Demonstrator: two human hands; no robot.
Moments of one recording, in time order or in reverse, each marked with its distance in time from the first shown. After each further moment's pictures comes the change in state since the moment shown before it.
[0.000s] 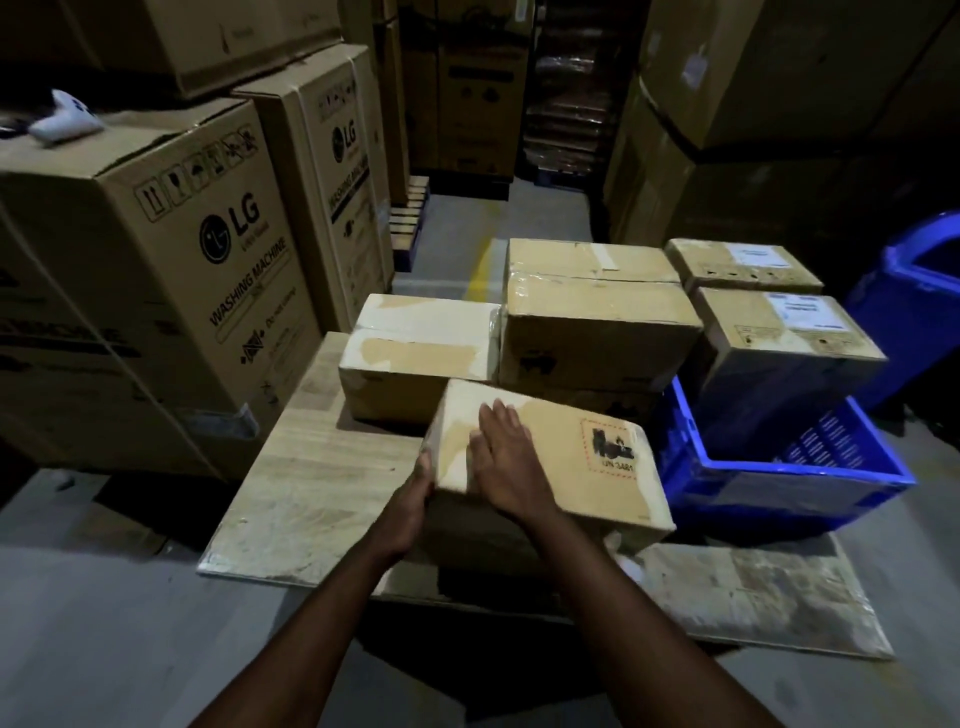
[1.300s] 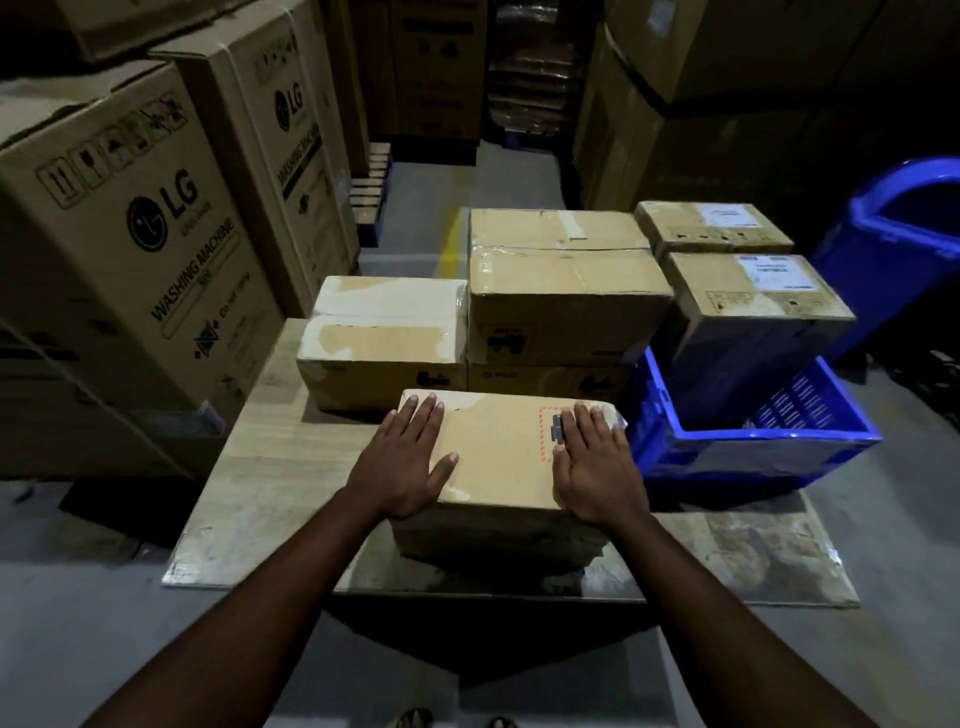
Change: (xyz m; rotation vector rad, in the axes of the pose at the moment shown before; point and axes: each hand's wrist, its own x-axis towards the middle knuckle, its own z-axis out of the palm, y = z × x) left_hand 0.048 0.030 0.011 1.408 -0.022 0.481; right_hand -0.024 0.142 -0.044 -0.488 0.037 0.143
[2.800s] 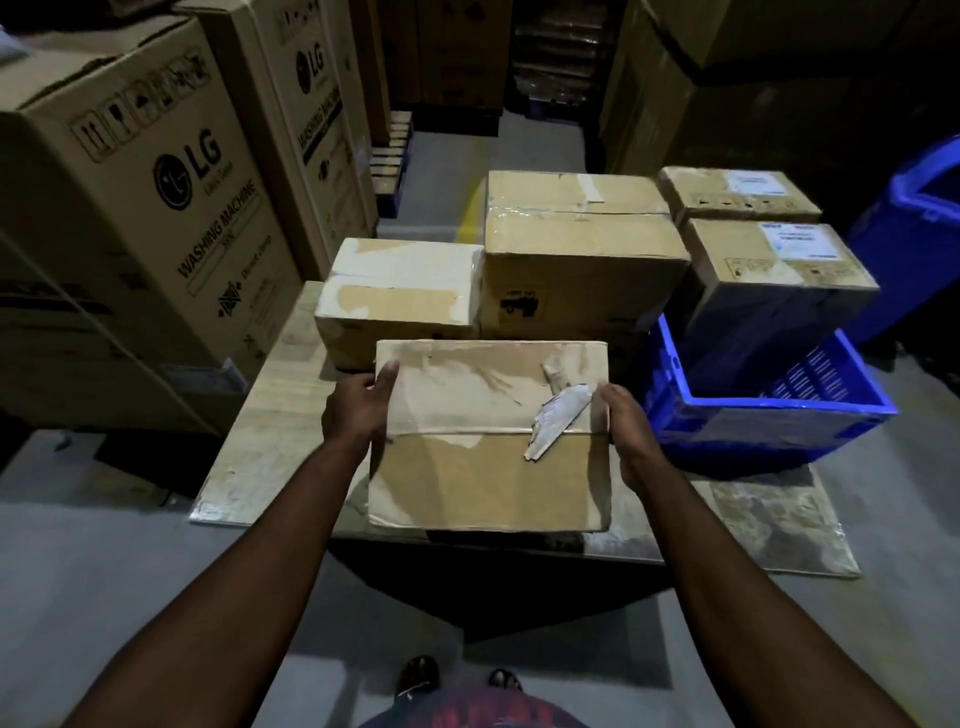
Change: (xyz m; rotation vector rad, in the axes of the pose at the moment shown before) left_hand -0.016 -0.024 -0.017 -0.702 0.326 -0.798; right_hand 0.007 0.012 -0.007 1.241 0.010 0.508
